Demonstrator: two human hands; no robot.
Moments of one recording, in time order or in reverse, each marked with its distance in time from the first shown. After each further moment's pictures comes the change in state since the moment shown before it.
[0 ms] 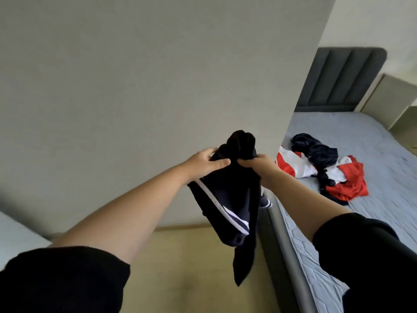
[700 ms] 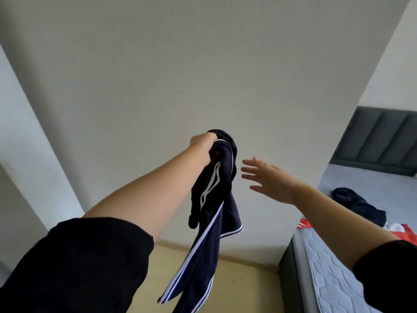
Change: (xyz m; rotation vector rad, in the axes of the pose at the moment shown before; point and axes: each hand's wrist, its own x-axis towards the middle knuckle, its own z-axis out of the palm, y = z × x) left_hand -0.113 0.102 -0.074 -0.819 0.766 -0.182; right_hand -0.108 -0.079 0.044 -0.129 -0.628 -0.179
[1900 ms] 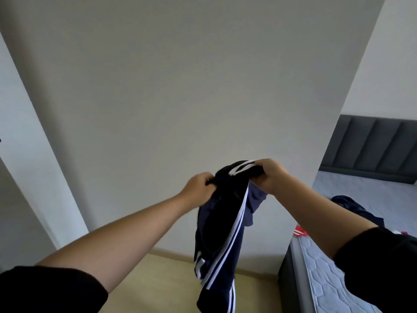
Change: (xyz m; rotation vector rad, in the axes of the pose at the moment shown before) left_hand -0.052 -0.083 -0.027 0.970 -0.177 0.613; right_hand -0.017 -0.031 0.000 0.510 0.469 0.051
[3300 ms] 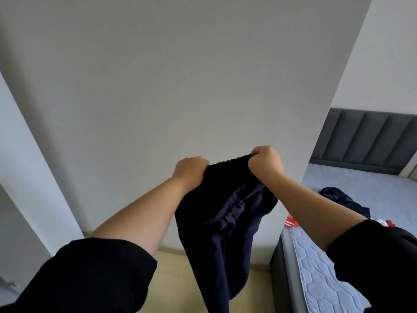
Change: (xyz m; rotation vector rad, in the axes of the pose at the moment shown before) left_hand 0.037 -0.005 0.001 0.678 0.016 0.252; right_hand -0.001 0.000 -0.022 -1.113 0.253 -0.614
